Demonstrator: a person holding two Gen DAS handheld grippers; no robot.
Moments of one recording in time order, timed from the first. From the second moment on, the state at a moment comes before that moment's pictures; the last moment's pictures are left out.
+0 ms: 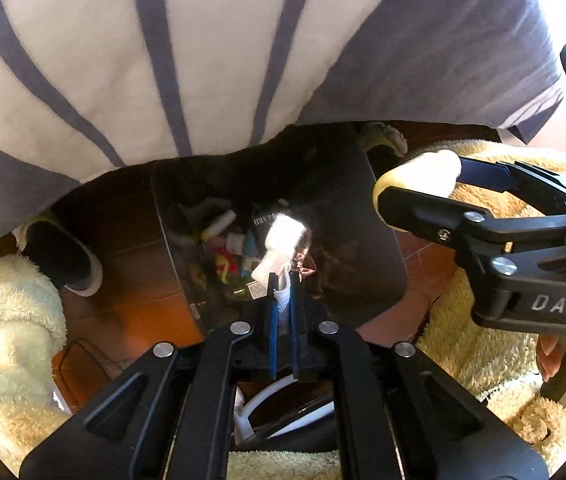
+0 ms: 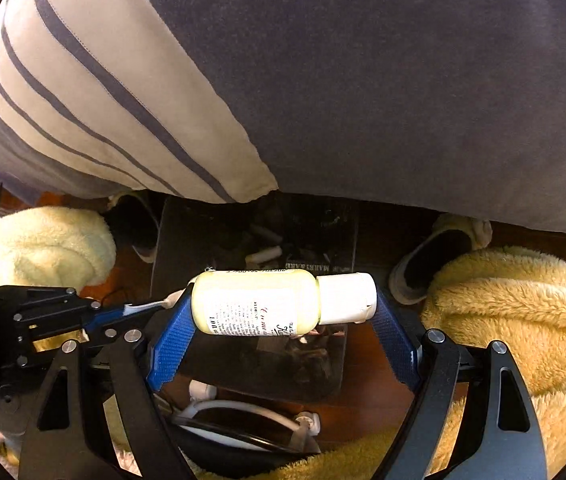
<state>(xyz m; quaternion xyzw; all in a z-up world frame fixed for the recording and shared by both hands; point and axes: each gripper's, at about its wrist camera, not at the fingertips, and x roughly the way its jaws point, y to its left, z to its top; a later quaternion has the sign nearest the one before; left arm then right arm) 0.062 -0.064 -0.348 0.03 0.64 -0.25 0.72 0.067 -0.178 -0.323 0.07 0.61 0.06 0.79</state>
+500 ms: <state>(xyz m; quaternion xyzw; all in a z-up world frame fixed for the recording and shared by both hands) 0.061 -0.052 -0.318 0.03 0.61 -0.22 0.76 0.067 -0.193 -0.293 0.08 0.57 0.05 0.82</state>
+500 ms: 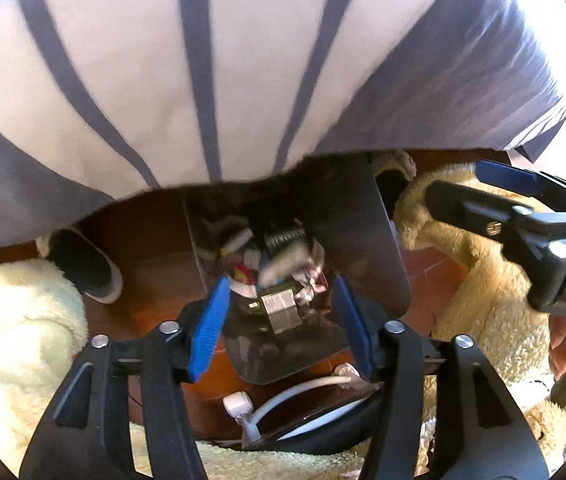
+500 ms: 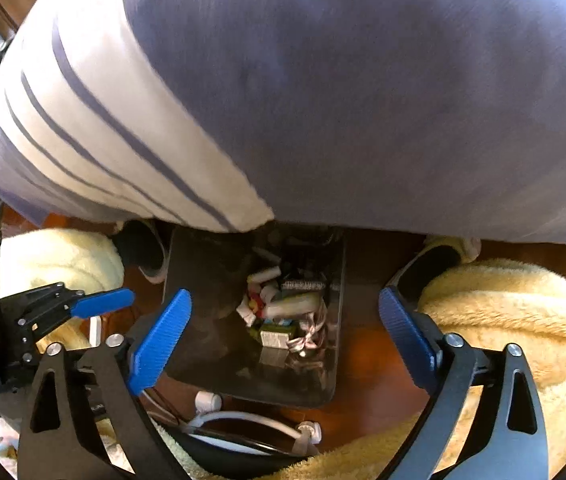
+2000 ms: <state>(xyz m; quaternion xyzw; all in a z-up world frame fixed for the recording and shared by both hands) -0.043 0.025 0.038 0.00 0.15 -0.08 0.99 -0.076 -0.242 0.026 0.02 0.13 -0.12 0.99</state>
